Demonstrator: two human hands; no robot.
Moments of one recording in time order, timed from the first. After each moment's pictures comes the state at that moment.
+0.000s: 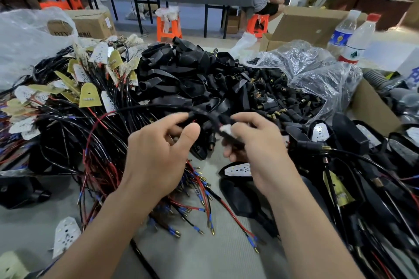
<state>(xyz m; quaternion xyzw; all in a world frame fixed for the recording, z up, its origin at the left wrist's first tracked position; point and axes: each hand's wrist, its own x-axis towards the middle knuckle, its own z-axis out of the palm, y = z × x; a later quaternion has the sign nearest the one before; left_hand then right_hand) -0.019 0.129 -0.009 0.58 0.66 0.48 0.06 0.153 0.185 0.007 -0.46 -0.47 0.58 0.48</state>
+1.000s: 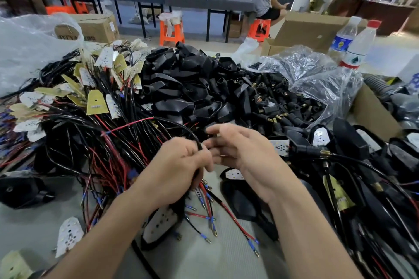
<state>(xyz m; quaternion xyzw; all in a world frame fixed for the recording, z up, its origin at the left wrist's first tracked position) -0.014 0.132 -0.009 0.63 0.56 0.40 0.36 0.153 0.180 0.006 -0.36 -0.55 0.66 0.37</state>
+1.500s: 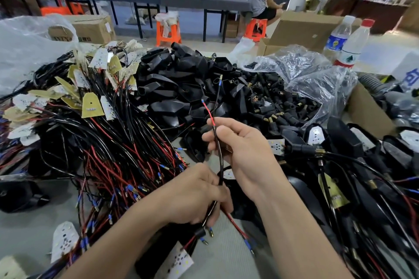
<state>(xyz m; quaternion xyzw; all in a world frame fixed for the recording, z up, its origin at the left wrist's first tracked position) 0.012 0.123 -0.018 0.60 0.50 0.23 0.57 0.145 0.183 0.002 -0.38 -0.49 0.64 0.46</state>
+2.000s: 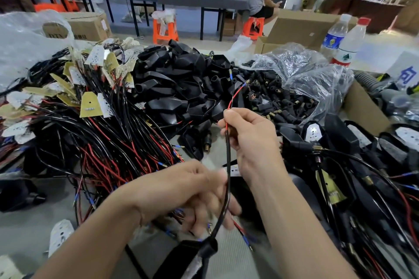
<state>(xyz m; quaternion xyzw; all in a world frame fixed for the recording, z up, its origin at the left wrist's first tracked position) -0.012 0.122 -0.006 0.60 0.37 0.22 0.68 0.139 0.200 0.006 -0.42 -0.39 0.59 0.57</state>
